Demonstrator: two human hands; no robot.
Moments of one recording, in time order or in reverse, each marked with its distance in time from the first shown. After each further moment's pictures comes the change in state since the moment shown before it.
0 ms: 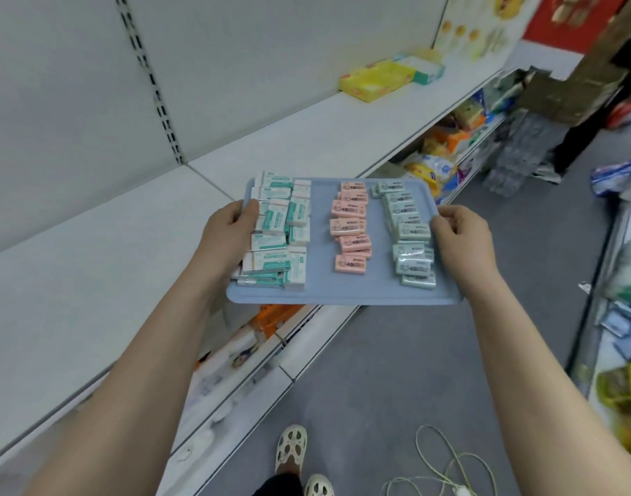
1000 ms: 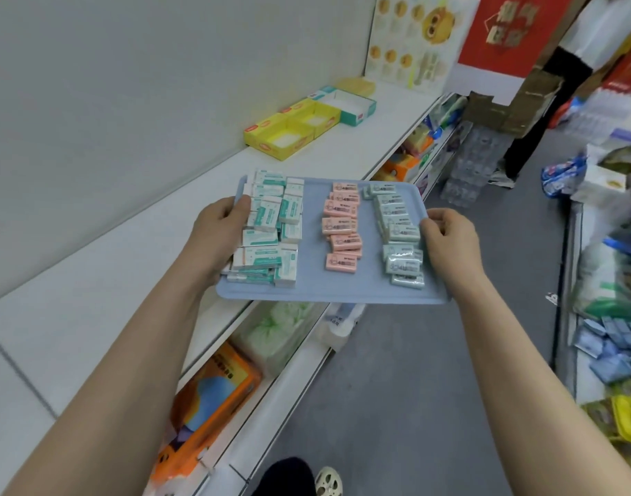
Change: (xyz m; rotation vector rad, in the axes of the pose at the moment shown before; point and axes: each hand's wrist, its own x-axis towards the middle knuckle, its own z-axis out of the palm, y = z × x) left_hand 0.244 0.087 0.197 0.038 -0.132 0.054; right_hand 0.279 0.063 -0.038 0.047 0.113 0.099
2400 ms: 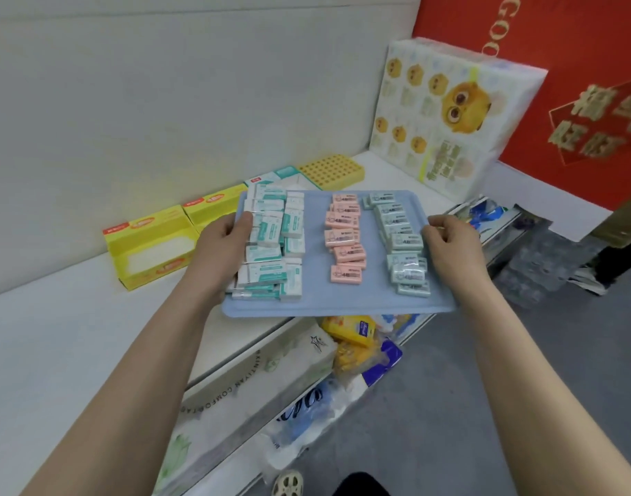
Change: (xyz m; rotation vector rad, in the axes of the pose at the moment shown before) left_hand 0.300 0.094 0.257 -0.090 0.361 -0.058; right_hand 0.489 0.034 0.001 -0.050 -0.250 -0.277
